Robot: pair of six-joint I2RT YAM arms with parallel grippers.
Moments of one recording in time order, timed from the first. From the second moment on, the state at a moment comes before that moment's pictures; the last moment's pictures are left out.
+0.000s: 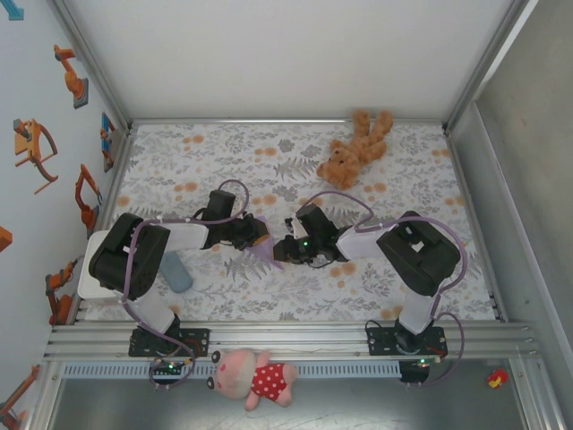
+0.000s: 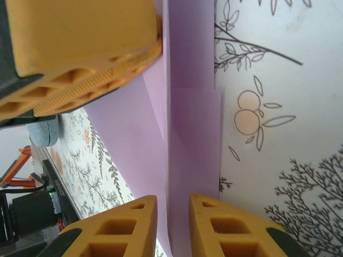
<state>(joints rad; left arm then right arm) -0.50 1.70 0.70 0.11 0.60 -0.98 0.78 1.80 0.78 0.17 -0.59 0.82</state>
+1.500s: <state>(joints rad) -0.50 1.70 0.70 0.11 0.60 -0.98 0.77 1.80 0.78 0.11 -0.59 0.79</state>
